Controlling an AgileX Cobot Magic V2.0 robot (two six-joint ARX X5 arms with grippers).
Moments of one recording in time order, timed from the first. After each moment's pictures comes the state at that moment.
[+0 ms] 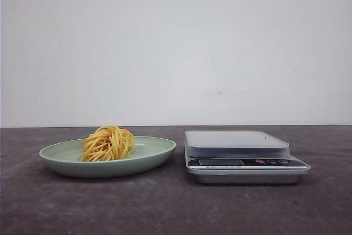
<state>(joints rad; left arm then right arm) -0.70 0.14 0.76 -0.96 -0.34 -0.44 0.80 0.86 1.41 -0.76 0.49 0.09</state>
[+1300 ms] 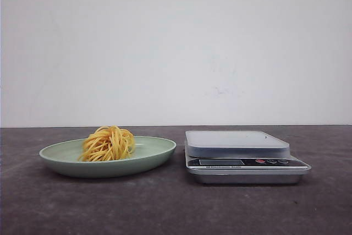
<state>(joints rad) -0.70 0.14 0.76 -0.81 -0.39 -0.39 0.81 0.19 0.77 -0.71 0.39 0.21</state>
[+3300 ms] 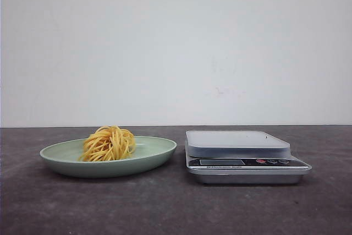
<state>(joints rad) -0.06 0.00 0.03 -0.18 -0.06 -0.10 0.81 0.19 0.77 -0.71 0.39 0.22</state>
